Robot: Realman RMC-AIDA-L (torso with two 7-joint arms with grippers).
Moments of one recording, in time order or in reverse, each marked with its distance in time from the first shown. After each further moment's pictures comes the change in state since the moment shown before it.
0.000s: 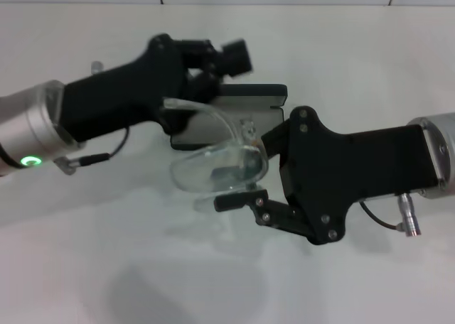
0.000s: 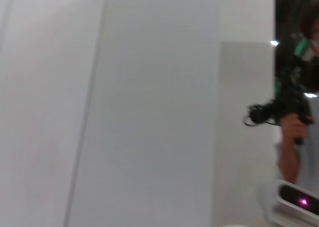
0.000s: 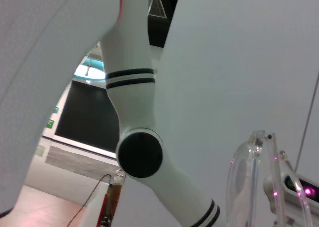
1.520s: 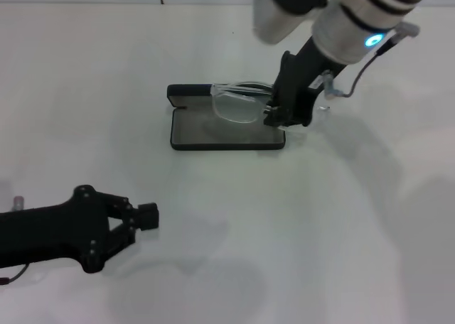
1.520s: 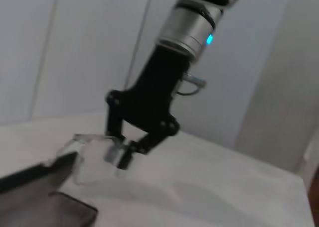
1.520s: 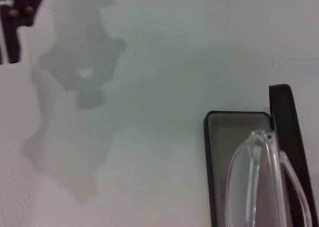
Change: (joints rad) left arm 0.294 0.038 -0.123 0.222 0.474 -0.031 -0.090; right arm 0.633 0.008 0.086 0.001 -1.247 0.271 1.131
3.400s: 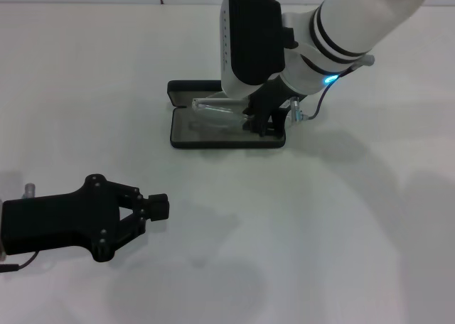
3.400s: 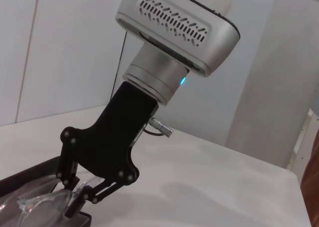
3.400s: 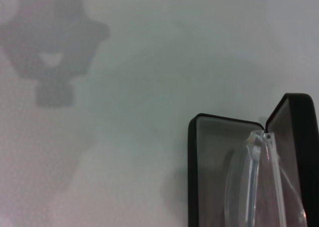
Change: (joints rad) left arm -0.046 -0.010 -0.008 0.002 0.025 0.000 -0.007; right arm -0.003 0.000 -0.371 0.084 0.111 0.375 0.052
